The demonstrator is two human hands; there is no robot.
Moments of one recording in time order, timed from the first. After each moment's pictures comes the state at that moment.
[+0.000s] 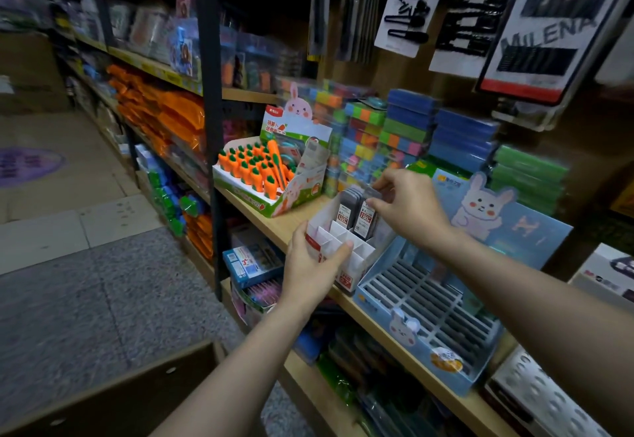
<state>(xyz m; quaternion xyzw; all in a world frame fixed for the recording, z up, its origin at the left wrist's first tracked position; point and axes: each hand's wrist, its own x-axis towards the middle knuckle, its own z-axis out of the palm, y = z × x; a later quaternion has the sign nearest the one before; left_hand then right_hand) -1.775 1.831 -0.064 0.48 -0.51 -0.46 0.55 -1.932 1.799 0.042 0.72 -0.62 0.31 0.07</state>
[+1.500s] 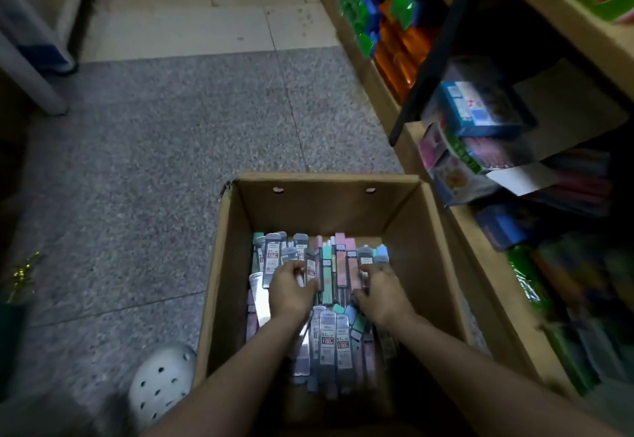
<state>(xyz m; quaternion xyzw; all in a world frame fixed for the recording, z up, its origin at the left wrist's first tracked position) -1.532 2.006 -0.376 0.83 -0.24 -0.38 0.33 -1.675 1.937 -0.345 0.74 -0.58 -0.07 -0.34</state>
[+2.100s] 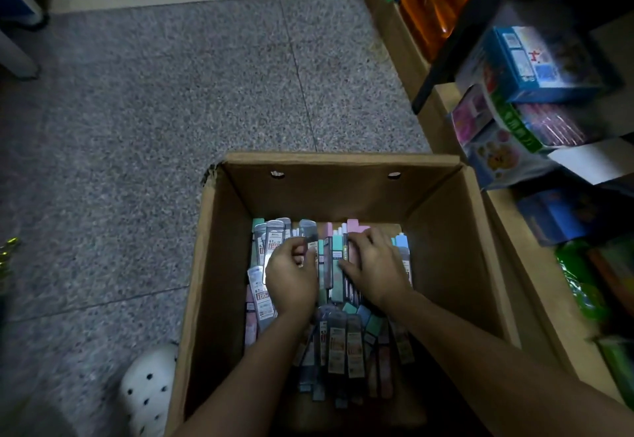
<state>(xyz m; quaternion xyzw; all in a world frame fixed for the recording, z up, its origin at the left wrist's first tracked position) -1.528 1.978 -0.400 0.86 -0.19 -0.26 0.40 -1.642 1.897 -0.409 0.84 -0.49 -0.04 -0.24</state>
